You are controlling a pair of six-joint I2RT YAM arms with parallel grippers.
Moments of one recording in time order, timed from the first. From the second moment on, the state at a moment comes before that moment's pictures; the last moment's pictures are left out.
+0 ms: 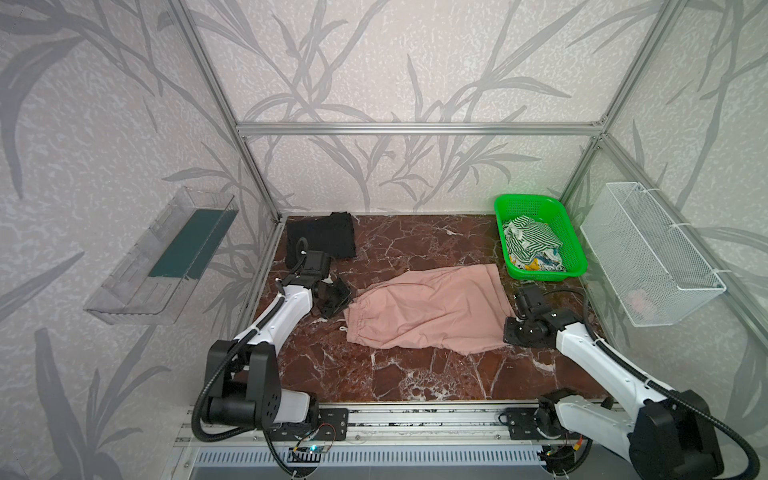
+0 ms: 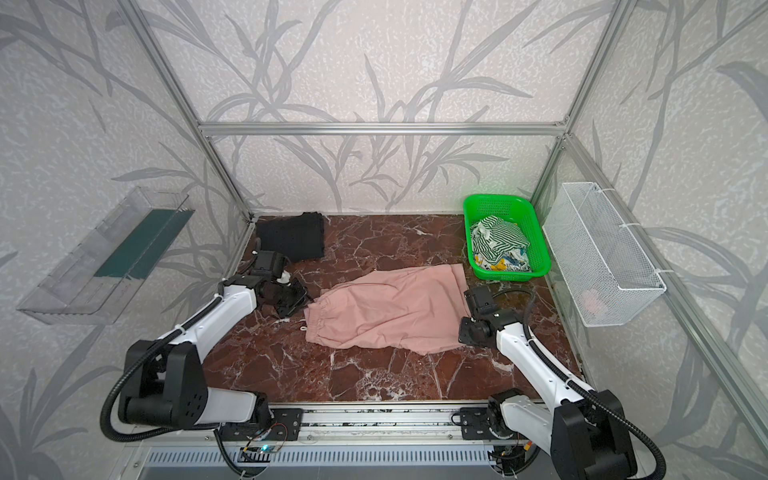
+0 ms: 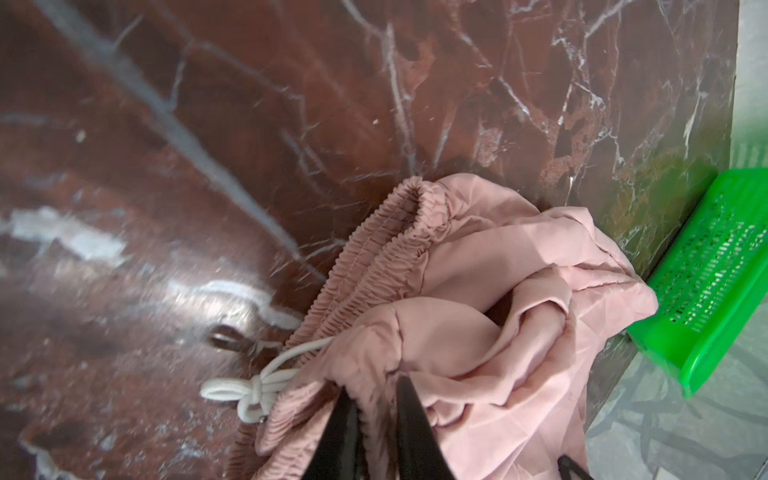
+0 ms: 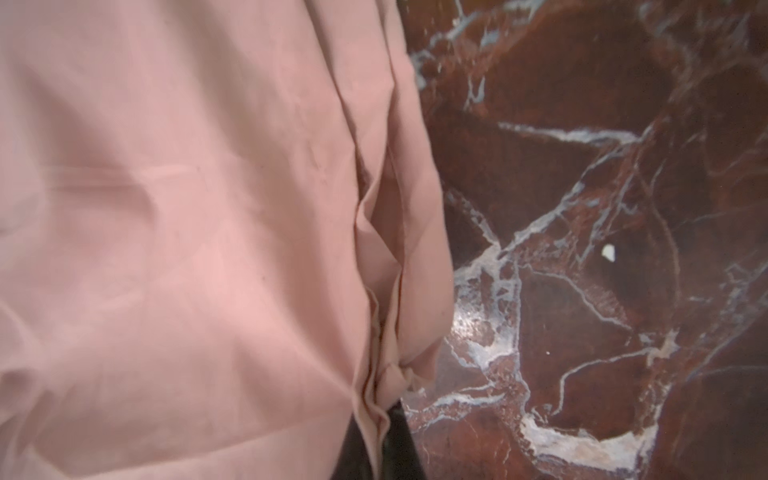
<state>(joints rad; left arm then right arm) -0.07 1.46 0.96 -0.66 0.35 -0.77 0.27 1.13 0.61 -0.77 0.06 0.49</state>
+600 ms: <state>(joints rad) -0.02 1.42 1.04 -0.70 0.33 -0.53 0.27 1.08 0.80 -0.87 0.10 0.42</state>
